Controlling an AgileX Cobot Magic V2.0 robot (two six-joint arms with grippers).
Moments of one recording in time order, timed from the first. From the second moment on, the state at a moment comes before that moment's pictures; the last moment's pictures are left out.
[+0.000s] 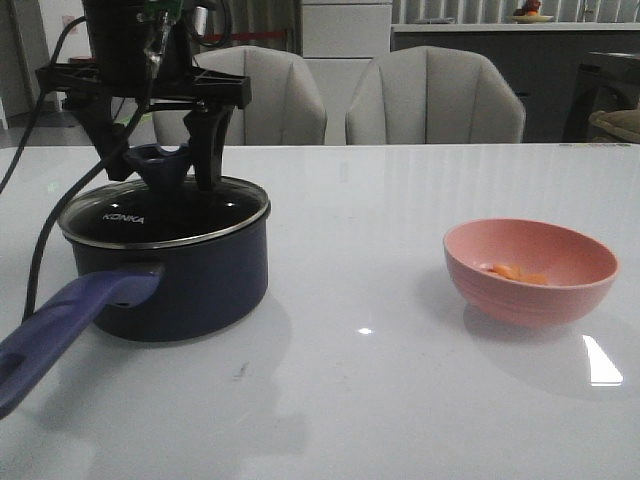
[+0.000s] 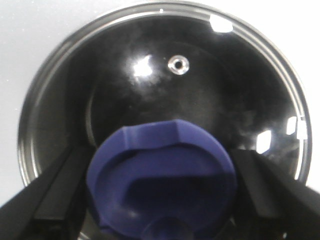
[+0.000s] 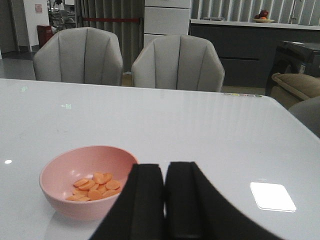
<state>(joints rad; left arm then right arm) -0.46 2.00 -1.78 0.08 1.21 -0.32 0.07 -0.01 0.03 -0.05 0.03 0.07</state>
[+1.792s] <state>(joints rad) 0.01 1.77 -1.48 0.06 1.10 -0.11 0.07 -0.01 0.03 -0.05 0.03 0.07</state>
